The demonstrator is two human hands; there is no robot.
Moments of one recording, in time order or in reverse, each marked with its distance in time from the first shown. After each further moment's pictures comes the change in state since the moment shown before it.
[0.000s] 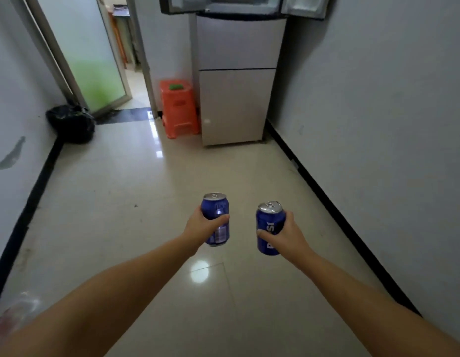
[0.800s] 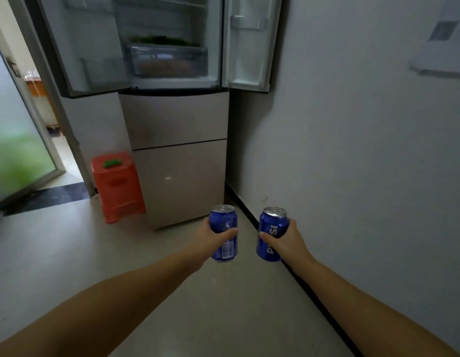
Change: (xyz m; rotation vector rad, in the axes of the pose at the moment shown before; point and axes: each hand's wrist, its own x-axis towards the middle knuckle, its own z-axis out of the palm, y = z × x) left_hand 0.410 0.268 0.192 0.046 -0.216 0.187; right_hand 0.453 -0.069 -0.207 0.170 0.317 0.011
